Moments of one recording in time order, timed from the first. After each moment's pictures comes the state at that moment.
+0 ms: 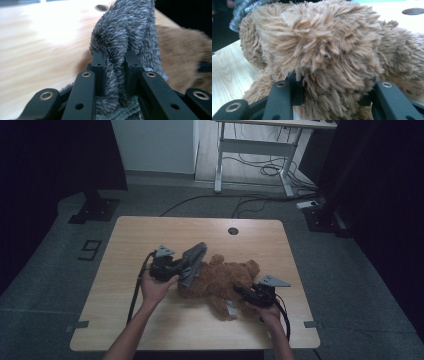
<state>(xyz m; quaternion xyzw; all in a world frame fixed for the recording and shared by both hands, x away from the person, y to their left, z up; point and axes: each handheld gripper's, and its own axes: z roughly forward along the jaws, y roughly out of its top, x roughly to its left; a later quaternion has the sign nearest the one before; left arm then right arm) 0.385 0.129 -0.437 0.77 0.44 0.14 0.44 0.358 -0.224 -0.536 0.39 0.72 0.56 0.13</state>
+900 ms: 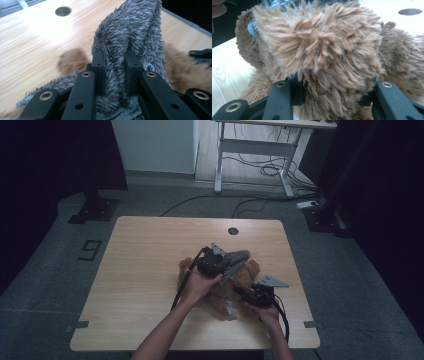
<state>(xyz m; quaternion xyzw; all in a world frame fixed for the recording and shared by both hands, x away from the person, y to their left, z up) 0.407 0.003 -0.438 0.83 0.38 0.16 0.38 0.357 -0.220 -0.537 0.39 0.72 0.55 0.14</state>
